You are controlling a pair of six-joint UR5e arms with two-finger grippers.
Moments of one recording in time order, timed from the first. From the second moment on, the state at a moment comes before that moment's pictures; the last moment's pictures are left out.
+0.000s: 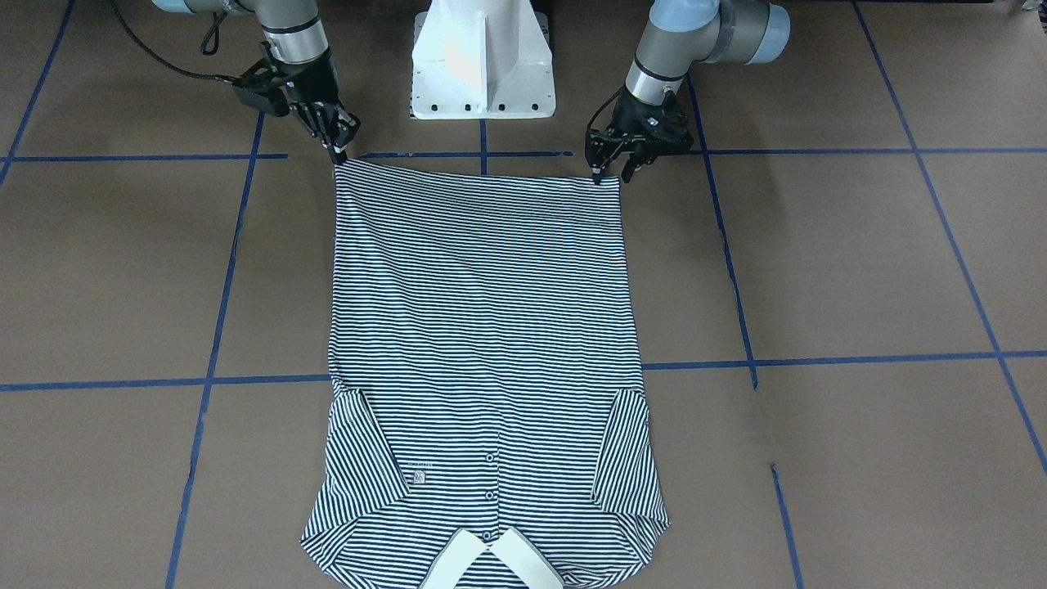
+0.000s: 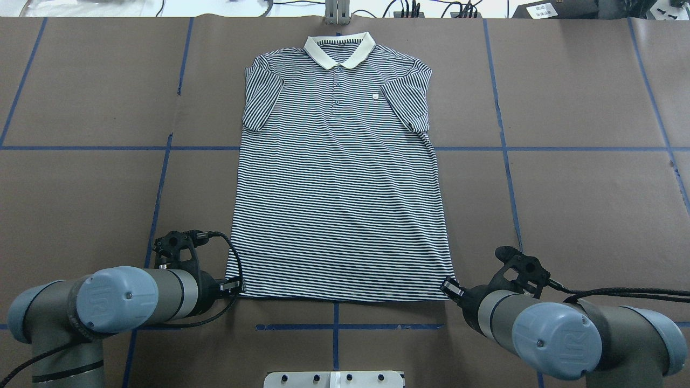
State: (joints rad) left arm -0.26 -1.73 -1.97 -1.98 -1.62 -1.60; right arm 0.15 -1.51 2.16 -1.36 1.43 2.08
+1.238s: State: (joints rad) left arm -0.08 -1.69 -2.28 -1.81 -1.67 -1.93; right arm 0.01 -1.67 2.36 -1.36 1.42 2.10
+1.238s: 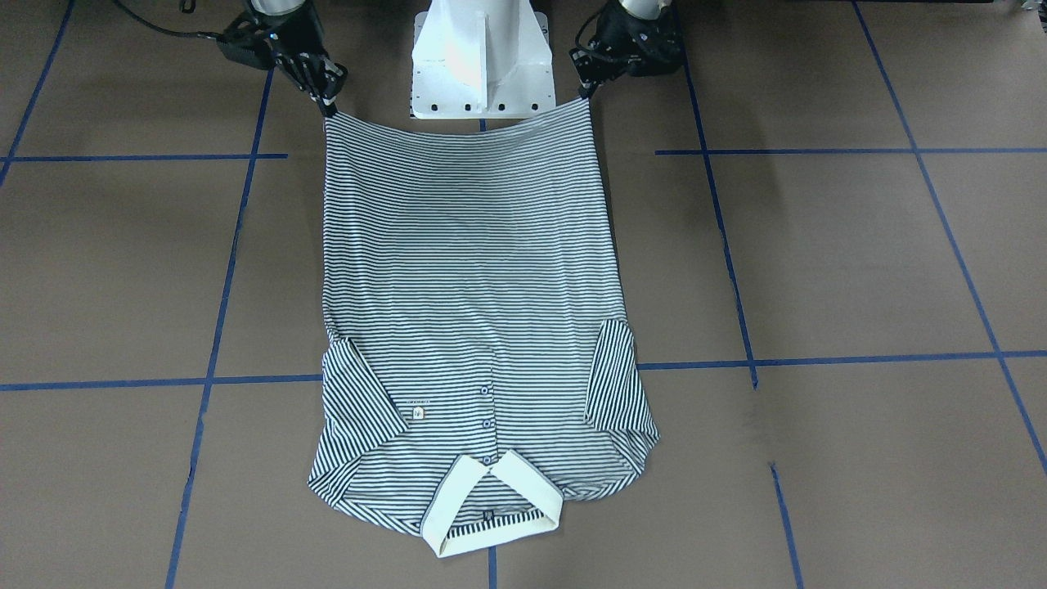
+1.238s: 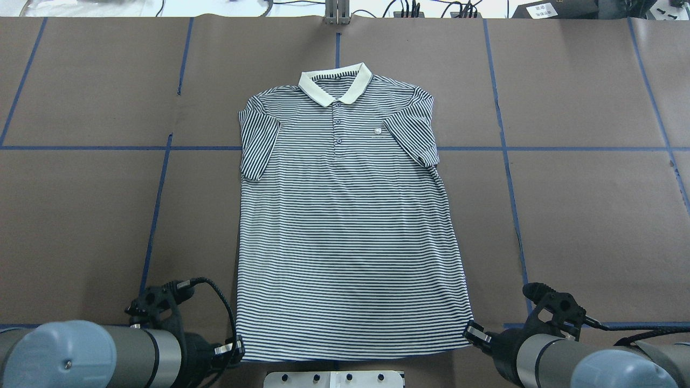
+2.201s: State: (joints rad) left arm -0.51 -1.98 -1.99 -1.70 -1.63 -1.57; right arm 0.48 -1.20 1.91 -1.42 1.45 1.71
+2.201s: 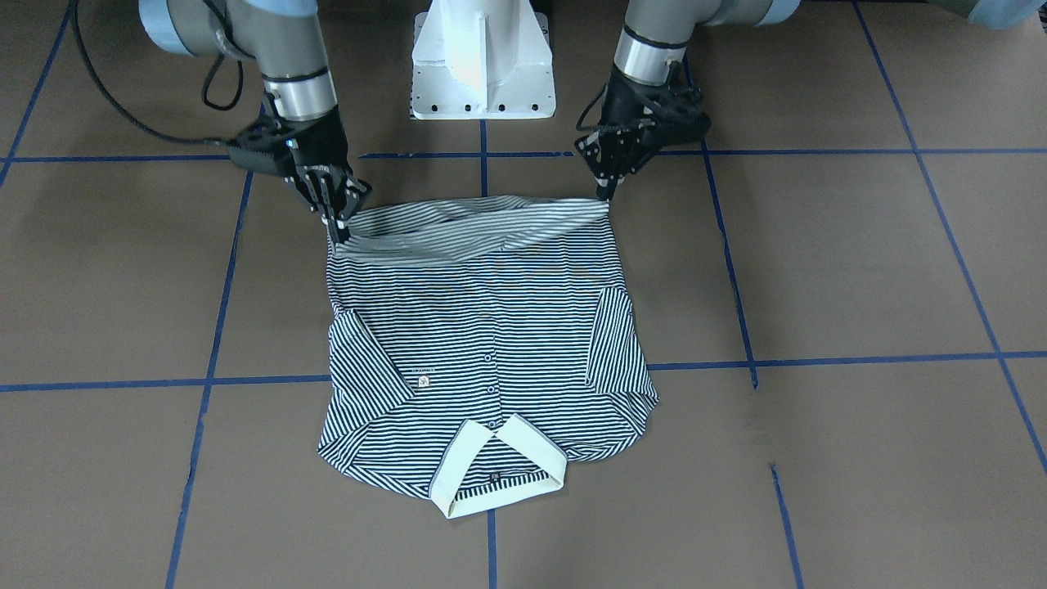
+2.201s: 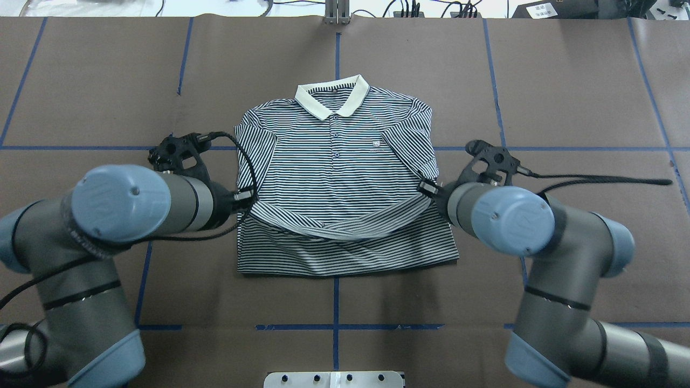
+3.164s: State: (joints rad) left arm -0.70 -2.12 -1.50 -2.03 -1.60 -1.45; right arm 0.73 -0.79 1.26 -1.33 1.52 1.53
